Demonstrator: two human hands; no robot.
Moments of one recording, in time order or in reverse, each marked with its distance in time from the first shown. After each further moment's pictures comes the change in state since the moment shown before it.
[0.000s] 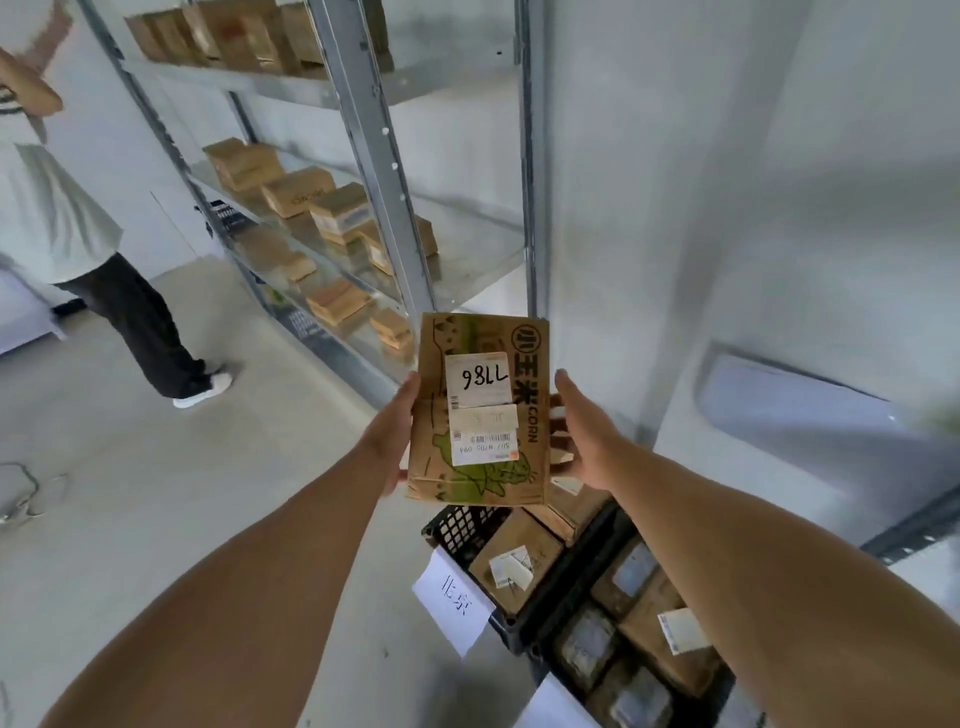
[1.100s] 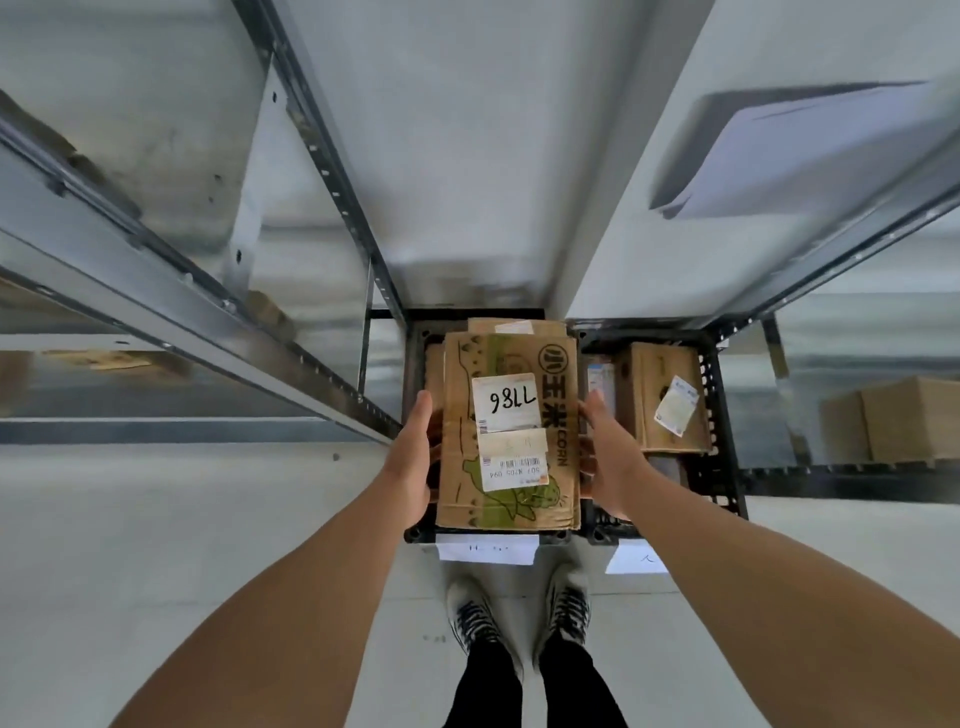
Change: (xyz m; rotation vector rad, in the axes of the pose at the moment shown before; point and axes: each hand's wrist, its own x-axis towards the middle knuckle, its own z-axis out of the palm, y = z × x) left_hand 0.356 -0.077 0.023 0.301 -0.601 -0.496; right_hand 0.228 0.155 0.045 0.638 0.690 0.347
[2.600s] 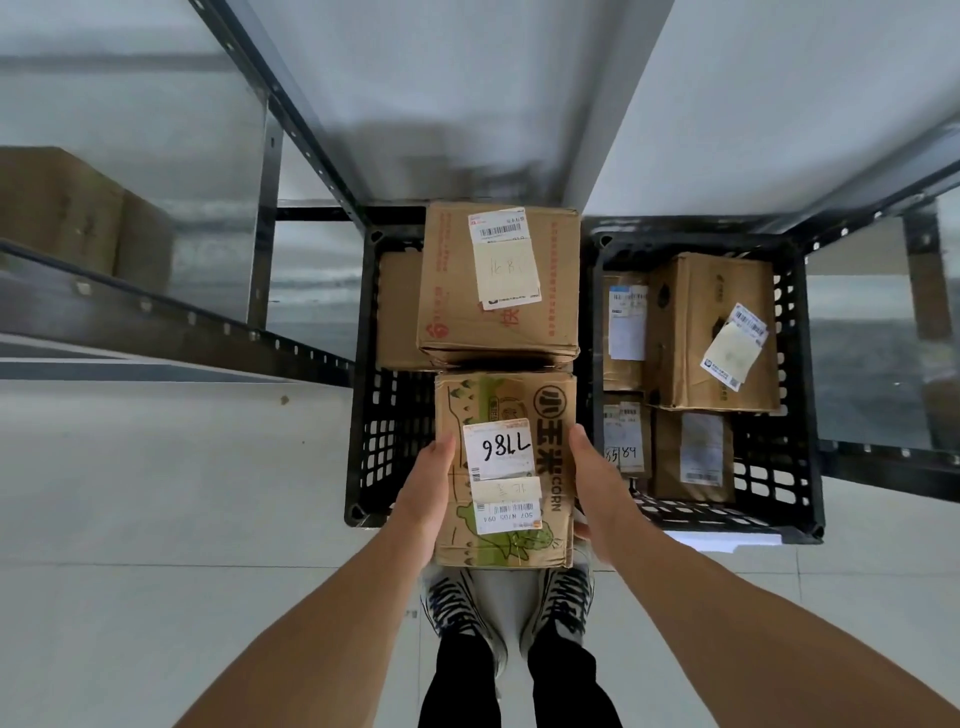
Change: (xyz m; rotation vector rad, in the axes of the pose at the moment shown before) left_hand 0.194 -0.164 0.034 0.194 0.061 -0.145; right_hand 0.197 0.138 -0.057 -0.160 0.093 0.159
